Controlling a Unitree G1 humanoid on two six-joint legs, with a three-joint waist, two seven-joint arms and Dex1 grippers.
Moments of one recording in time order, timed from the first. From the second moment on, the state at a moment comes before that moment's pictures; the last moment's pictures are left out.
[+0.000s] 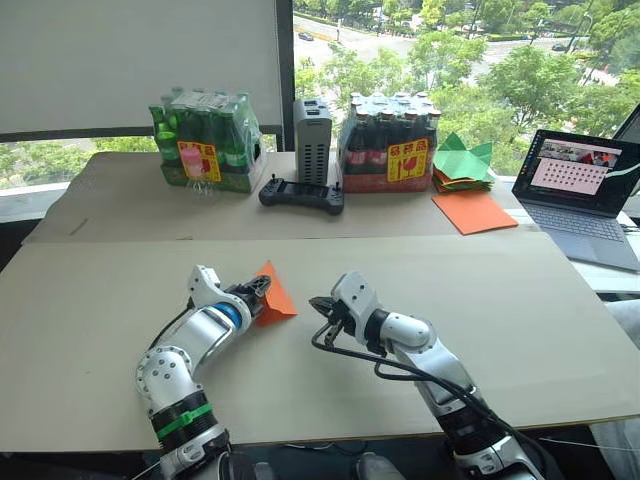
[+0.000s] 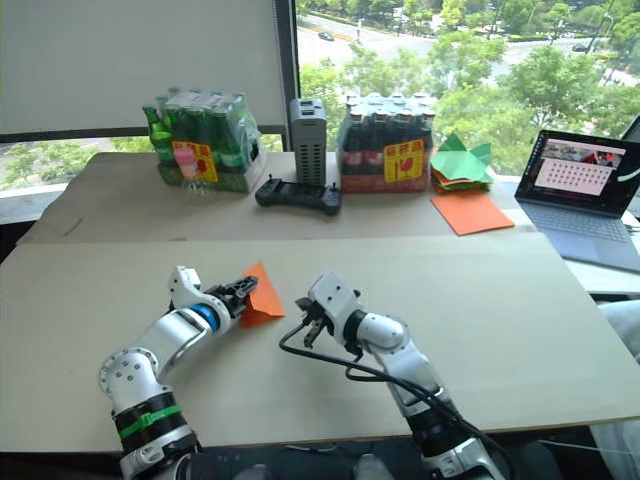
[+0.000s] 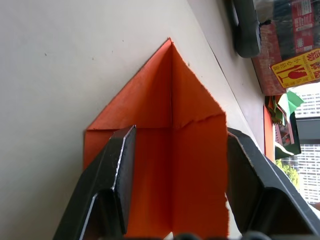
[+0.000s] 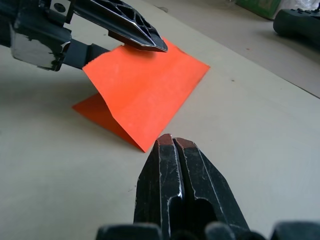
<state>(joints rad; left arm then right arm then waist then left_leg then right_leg) -0.47 0.03 0.66 -0.13 -1.18 1.16 0.44 -0.40 -0.22 0.32 -0.08 0.02 0.34 0.64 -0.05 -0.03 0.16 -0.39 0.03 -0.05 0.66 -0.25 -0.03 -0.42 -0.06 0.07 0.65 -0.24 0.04</state>
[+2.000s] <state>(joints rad) -0.30 0.44 0.56 -0.02 -1.14 1.14 0.01 -0.53 -0.03 0.45 0.13 -0.14 0.28 0.49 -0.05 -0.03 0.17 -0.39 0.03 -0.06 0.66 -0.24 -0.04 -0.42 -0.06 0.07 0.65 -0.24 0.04</state>
